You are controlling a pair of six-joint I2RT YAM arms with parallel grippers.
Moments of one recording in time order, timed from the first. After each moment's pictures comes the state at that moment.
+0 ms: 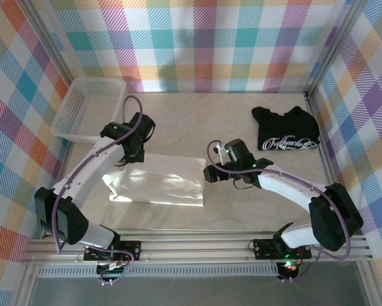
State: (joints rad) left arm -0.46 1.45 1.37 -1.26 -0.45 -0.43; right arm 0.63 1.37 0.79 -0.29 -0.20 0.28
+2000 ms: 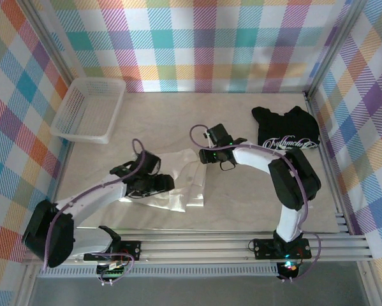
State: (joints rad) left arm -0.61 1.27 0.73 -0.56 0.19 -0.74; right arm 0.60 1.81 1.14 -0.31 -0.03 0.29
